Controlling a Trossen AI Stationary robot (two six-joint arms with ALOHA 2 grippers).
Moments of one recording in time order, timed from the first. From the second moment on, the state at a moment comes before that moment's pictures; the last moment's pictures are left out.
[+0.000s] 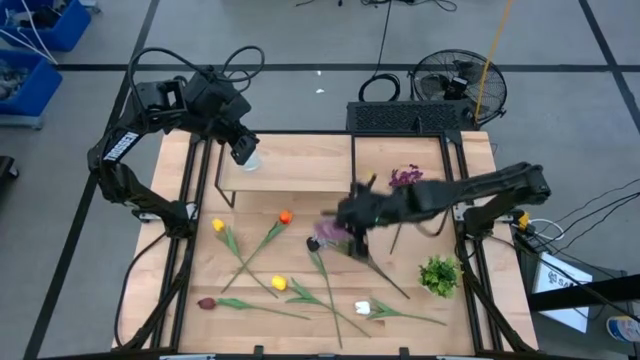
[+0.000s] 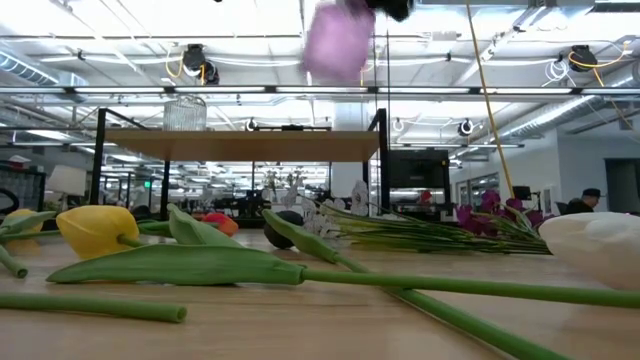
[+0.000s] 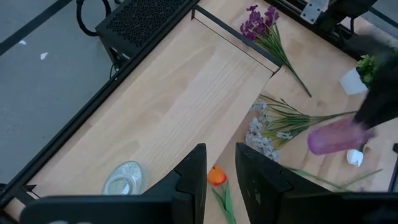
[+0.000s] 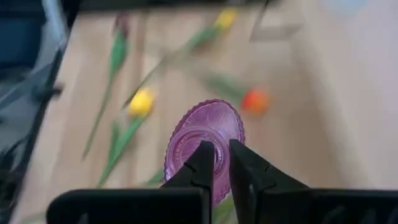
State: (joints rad) left arm 0.39 1.46 2.08 -1.49 0.02 -0.26; right arm 0.19 1.53 1.44 -0.63 0.16 0.18
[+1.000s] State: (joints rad) left arm 0.39 1.46 2.08 -1.49 -0.06 -0.26; right arm -0.34 1.78 1.73 -0.78 -0.08 -0.07
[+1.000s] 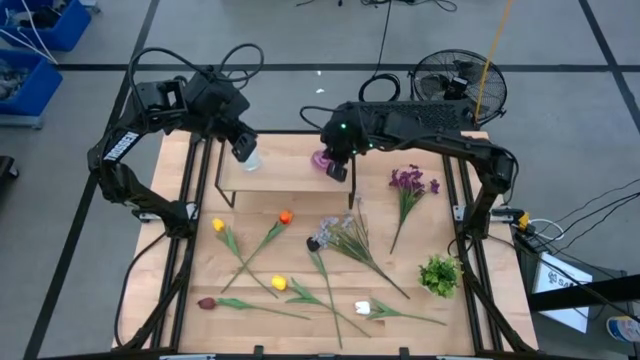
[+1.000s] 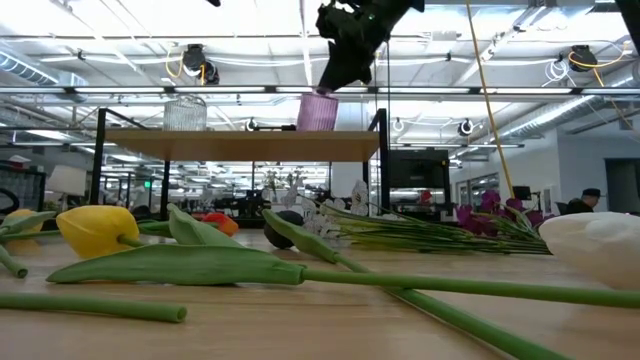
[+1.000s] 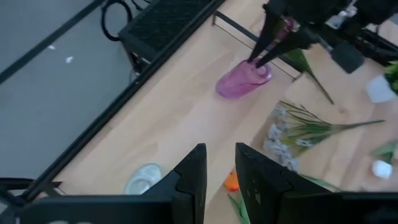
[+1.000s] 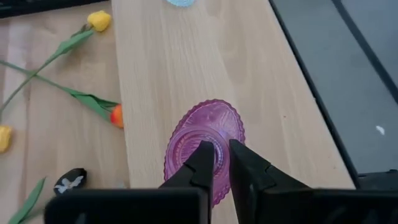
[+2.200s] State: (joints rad) left arm 0.05 1.46 2.04 -1.57 0.21 -0.50; right arm -0.08 1.39 1.67 -0.66 -0.32 0.03
